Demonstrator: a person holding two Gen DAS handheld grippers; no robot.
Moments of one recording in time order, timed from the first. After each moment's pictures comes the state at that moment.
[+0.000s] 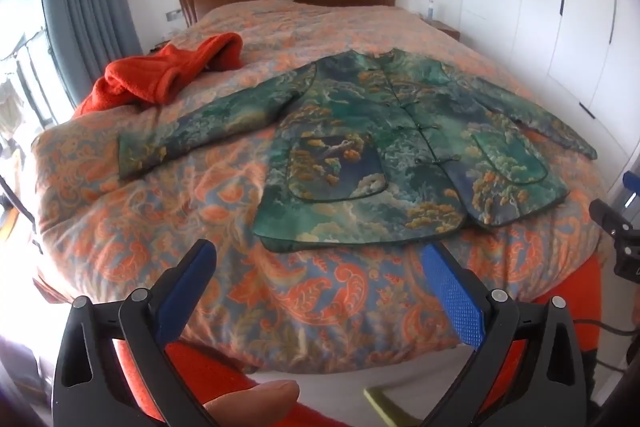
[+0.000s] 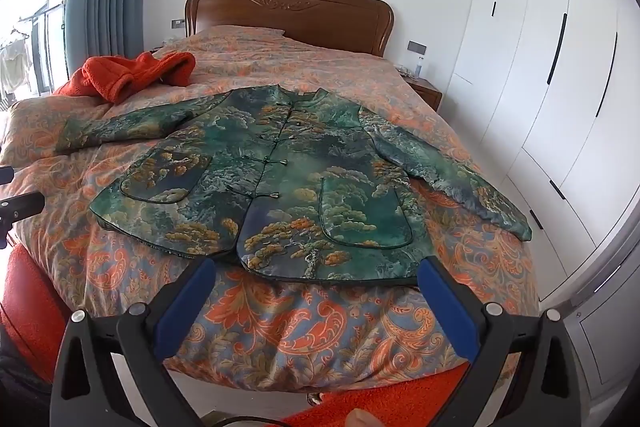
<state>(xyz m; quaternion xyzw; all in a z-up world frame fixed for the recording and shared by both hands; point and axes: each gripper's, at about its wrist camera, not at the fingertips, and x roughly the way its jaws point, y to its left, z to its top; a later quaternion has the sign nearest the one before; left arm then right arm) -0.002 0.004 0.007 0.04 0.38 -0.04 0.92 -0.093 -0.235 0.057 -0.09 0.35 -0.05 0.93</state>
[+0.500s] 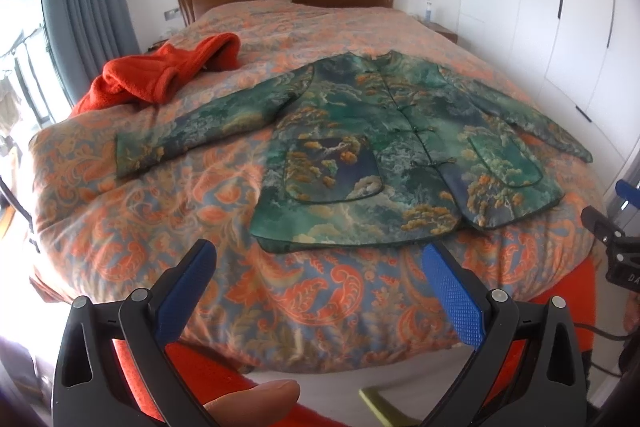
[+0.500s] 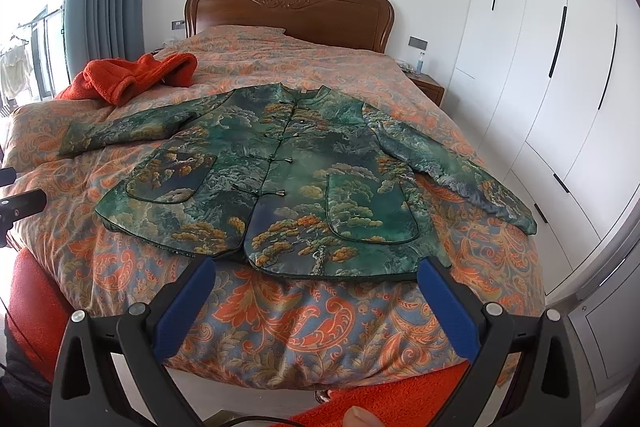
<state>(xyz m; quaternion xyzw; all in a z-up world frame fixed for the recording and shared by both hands) -0.002 0.005 0.011 0.03 0.38 -0.04 0.92 -0.092 -0.232 0.055 -0.08 0.35 -0.05 0.93</state>
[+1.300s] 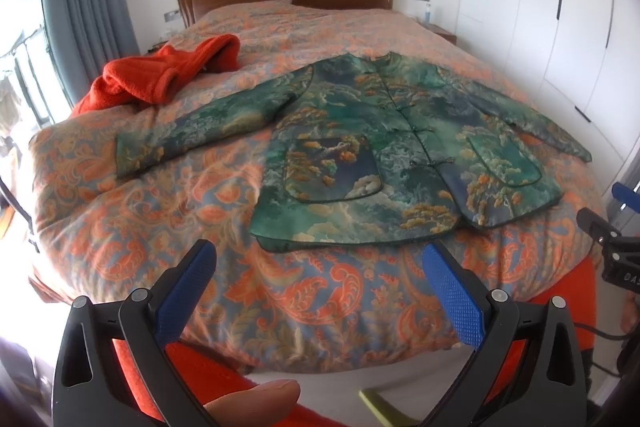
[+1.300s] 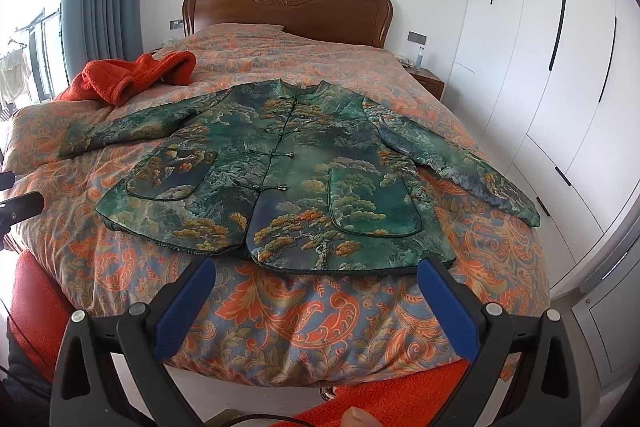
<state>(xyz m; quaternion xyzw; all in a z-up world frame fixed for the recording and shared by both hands) -0.006 0.006 0.008 0.03 0.38 -0.04 0.92 -0.092 -0.231 0.051 -0.07 0.36 -0.05 0.93</state>
